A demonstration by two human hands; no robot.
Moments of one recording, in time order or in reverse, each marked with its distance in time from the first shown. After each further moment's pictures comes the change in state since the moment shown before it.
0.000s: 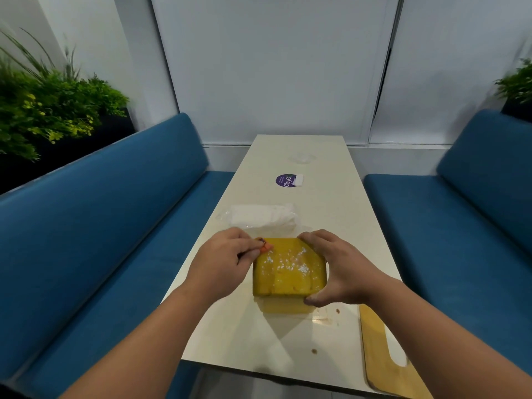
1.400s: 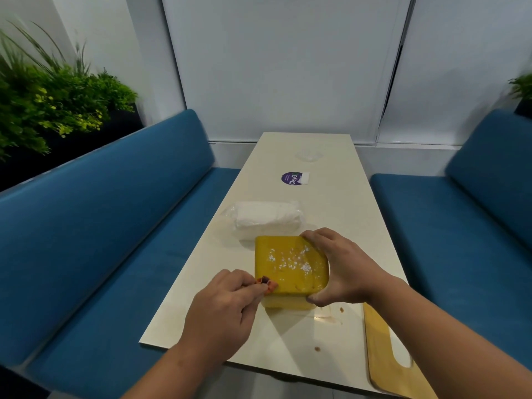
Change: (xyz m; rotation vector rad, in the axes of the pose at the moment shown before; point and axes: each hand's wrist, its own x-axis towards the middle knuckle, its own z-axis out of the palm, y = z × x) left_hand -0.076 0.013 0.011 0.091 0.109 0.189; right_hand 0.004 -0.004 0.002 -0.063 0.005 -0.024
